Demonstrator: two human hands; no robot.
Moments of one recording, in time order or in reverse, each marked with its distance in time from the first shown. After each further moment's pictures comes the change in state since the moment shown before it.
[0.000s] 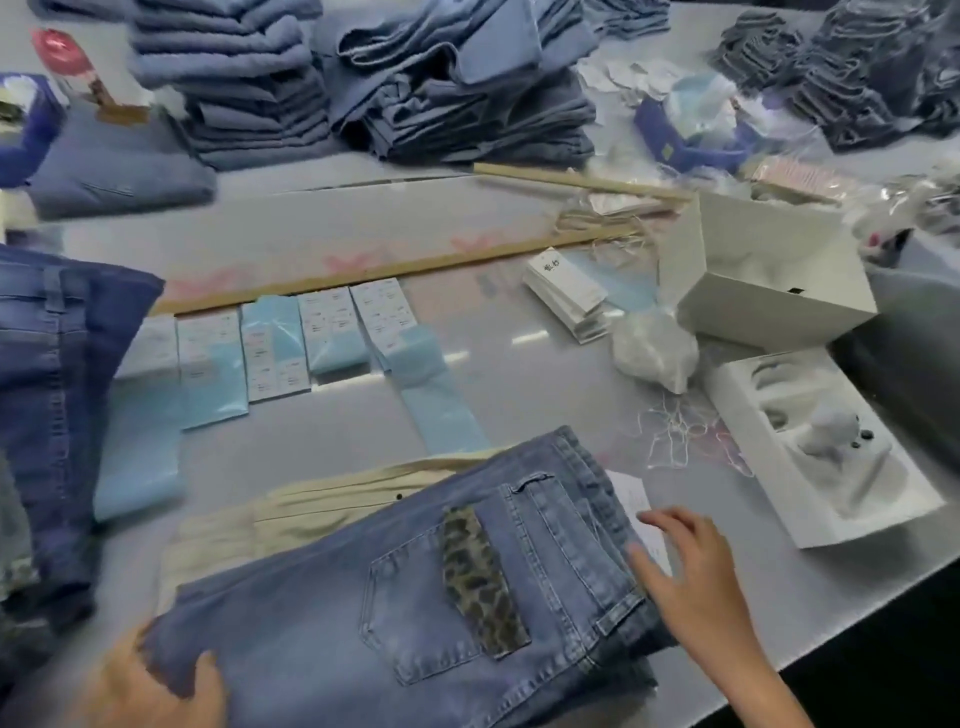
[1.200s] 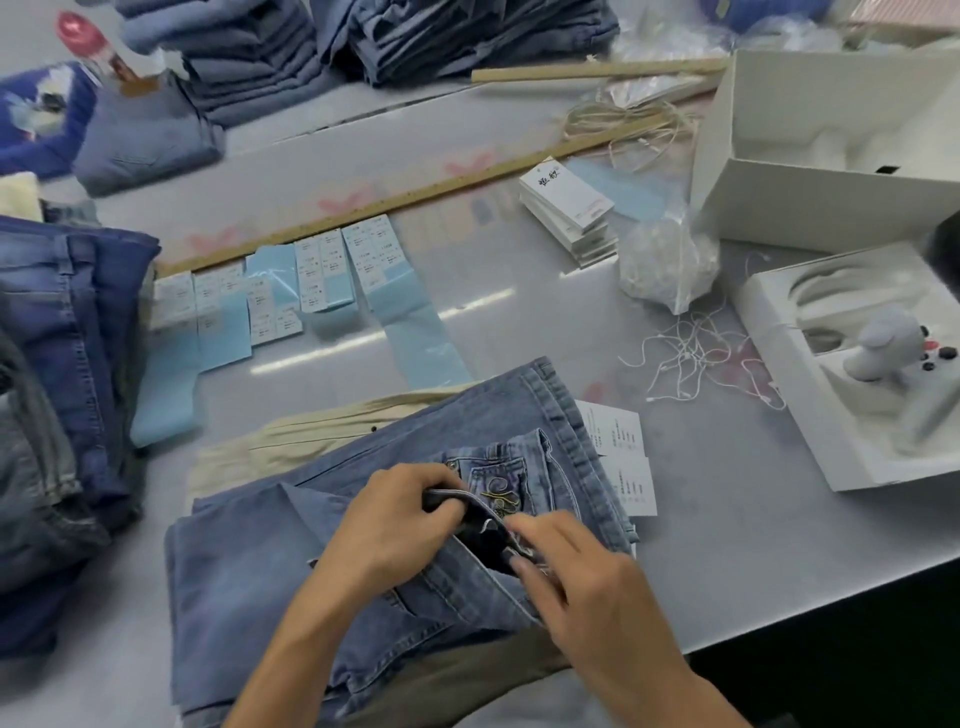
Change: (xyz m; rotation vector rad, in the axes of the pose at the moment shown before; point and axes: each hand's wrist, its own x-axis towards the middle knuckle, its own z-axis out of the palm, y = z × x) left_hand -0.067 0.193 0.173 0.422 -0.367 0.342; right_hand -0.042 0.001 -0.003 0.049 -0.116 -0.688
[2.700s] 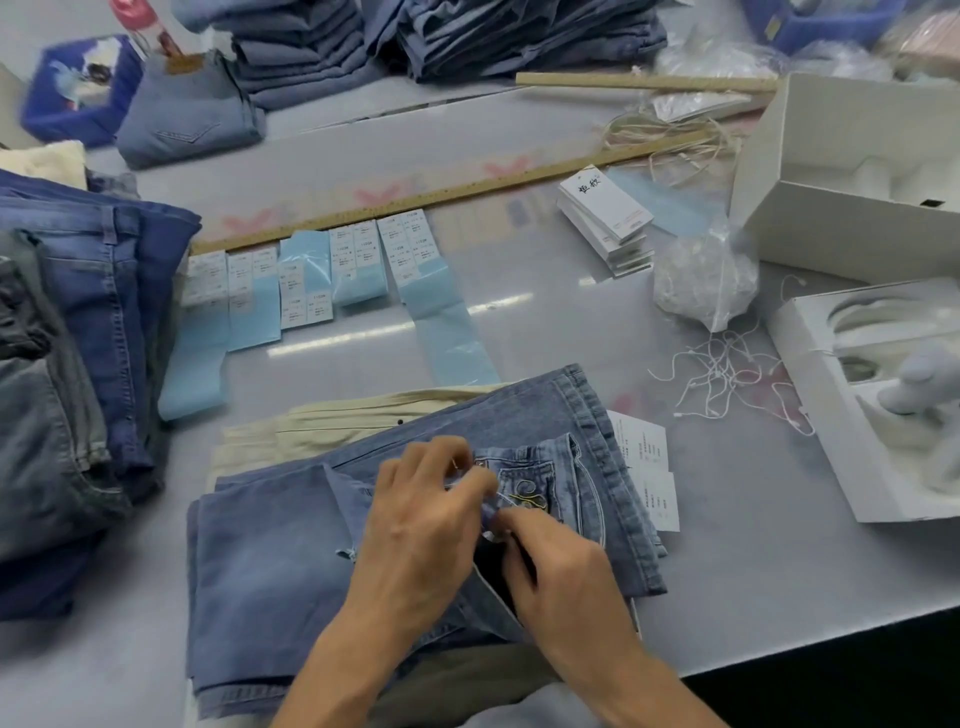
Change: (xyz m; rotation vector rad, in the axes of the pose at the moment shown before) left_hand -0.028 0.000 0.010 0.393 0.549 0.459; right_hand 0.028 -0.024 0.038 0.068 0.021 0.035
